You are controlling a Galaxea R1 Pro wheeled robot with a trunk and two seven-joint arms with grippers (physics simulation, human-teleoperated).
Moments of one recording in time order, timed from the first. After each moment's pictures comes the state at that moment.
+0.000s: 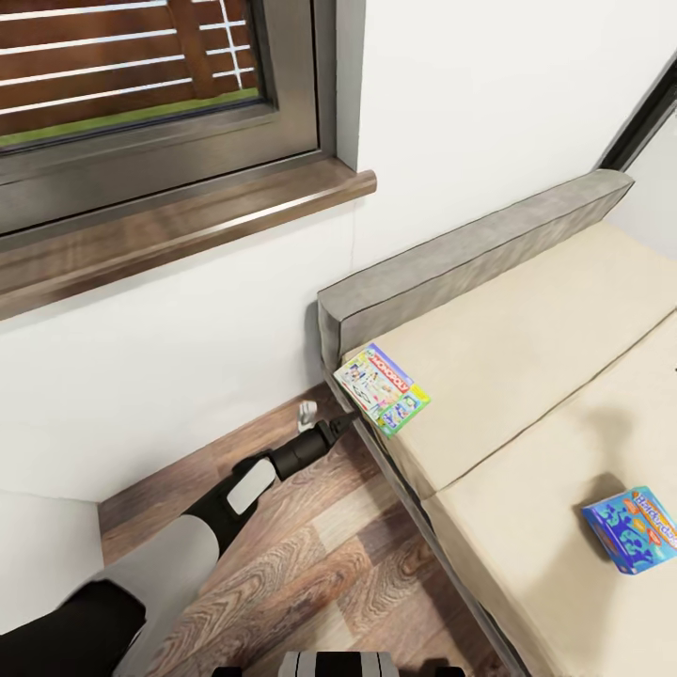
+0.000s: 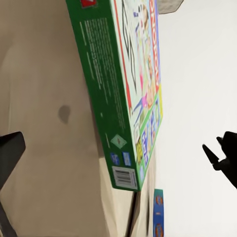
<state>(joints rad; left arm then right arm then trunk) -0.88 -0.08 -0.43 -0.47 1.08 0.30 -0.76 -0.69 -0.64 -0.73 -1.17 -0.17 0.73 0.78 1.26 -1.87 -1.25</state>
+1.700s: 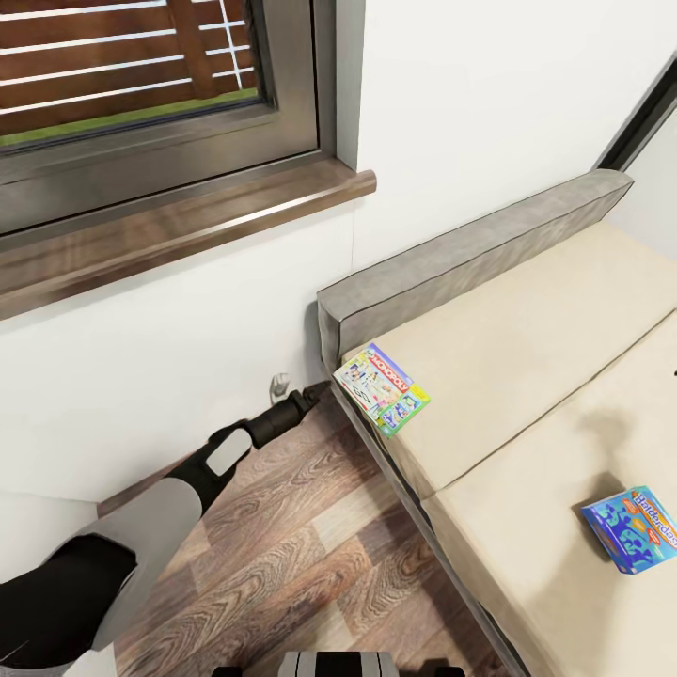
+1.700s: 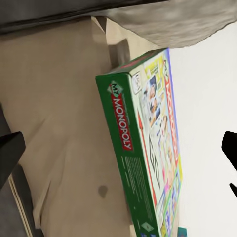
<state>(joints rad) -1.02 -0.02 -0.37 -0.37 1.08 0.30 -0.72 -0.63 -0.62 -0.74 -1.28 -0.17 0.73 0.78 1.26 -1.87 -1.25</state>
